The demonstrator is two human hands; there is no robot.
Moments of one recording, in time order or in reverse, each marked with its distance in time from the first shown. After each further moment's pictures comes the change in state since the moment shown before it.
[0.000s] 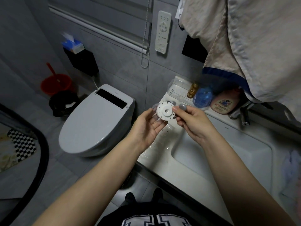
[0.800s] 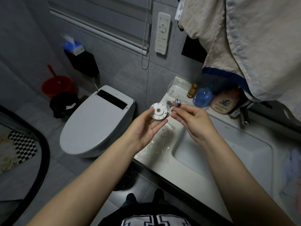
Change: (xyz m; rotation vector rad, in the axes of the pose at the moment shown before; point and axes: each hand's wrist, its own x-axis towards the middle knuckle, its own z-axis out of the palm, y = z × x) left_hand -0.011 0.010 -0.006 -0.042 -0.051 -0.023; right_hand -0.009 -0.001 0.004 0.126 0.074 -0.053
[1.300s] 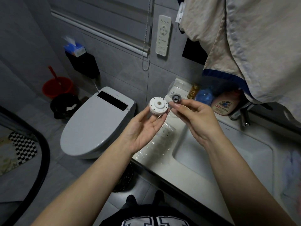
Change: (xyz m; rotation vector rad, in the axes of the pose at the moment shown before) left_hand -0.010 0.011 -0.001 -0.202 -0.226 -0.092; right_hand -0.014 -0.020 0.009 0.058 -0.056 -0.065
